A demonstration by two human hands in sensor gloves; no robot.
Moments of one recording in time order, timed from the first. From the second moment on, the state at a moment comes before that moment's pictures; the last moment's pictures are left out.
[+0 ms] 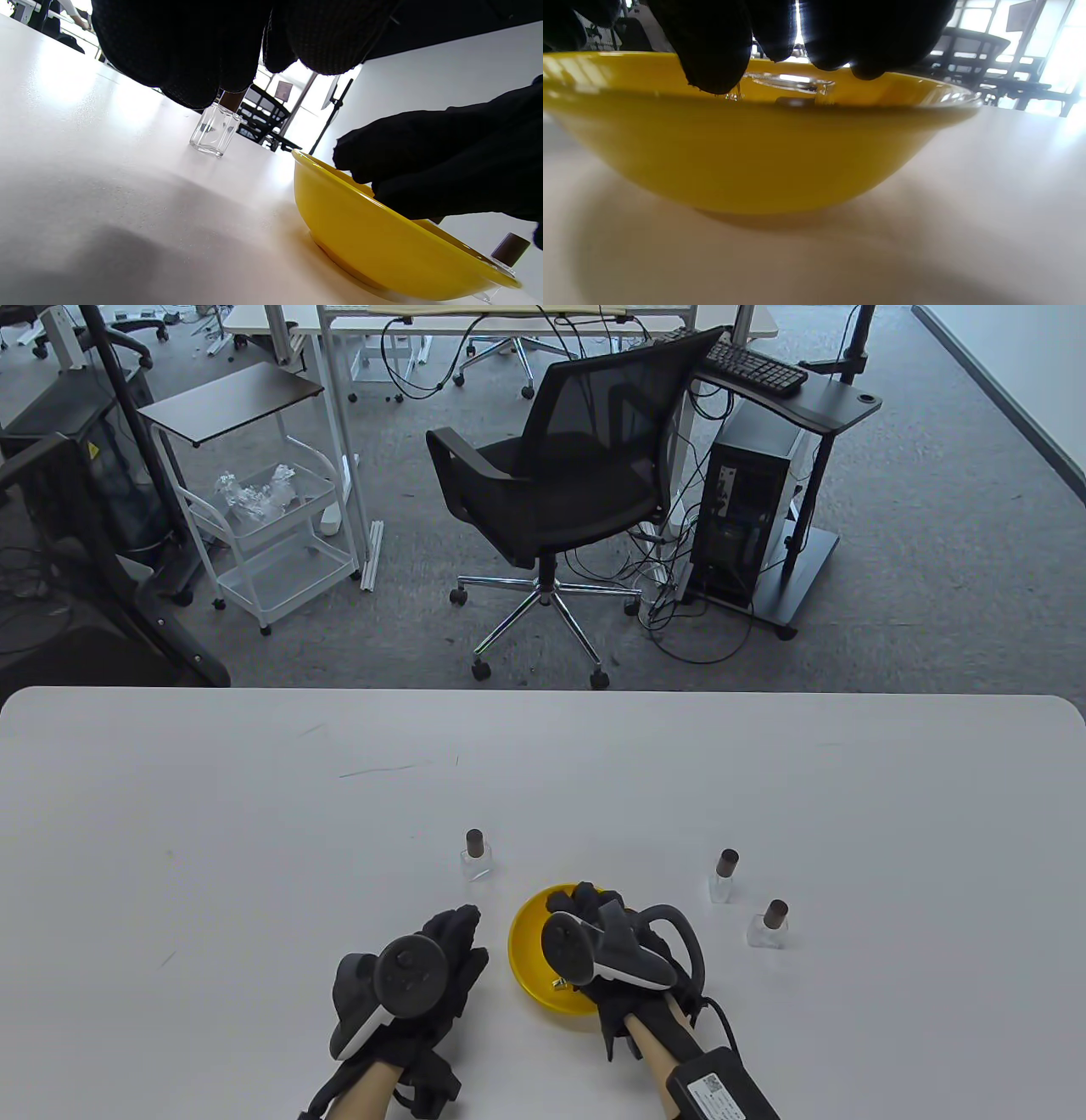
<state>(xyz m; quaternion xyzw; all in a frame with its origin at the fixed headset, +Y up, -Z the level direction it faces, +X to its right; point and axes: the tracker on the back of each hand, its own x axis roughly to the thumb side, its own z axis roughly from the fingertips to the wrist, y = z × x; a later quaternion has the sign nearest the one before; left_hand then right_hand) -0.162 -0.739 -0.319 0.01 -0.11 0.24 0.96 0.041 -0.735 -0.360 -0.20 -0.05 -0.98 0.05</state>
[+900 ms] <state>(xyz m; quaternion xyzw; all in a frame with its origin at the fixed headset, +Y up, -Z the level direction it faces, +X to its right) -0.160 -0.740 -0.317 0.00 -0.11 0.23 0.97 0.065 -0.712 -0.343 -0.21 0.03 -0.98 -0.04</state>
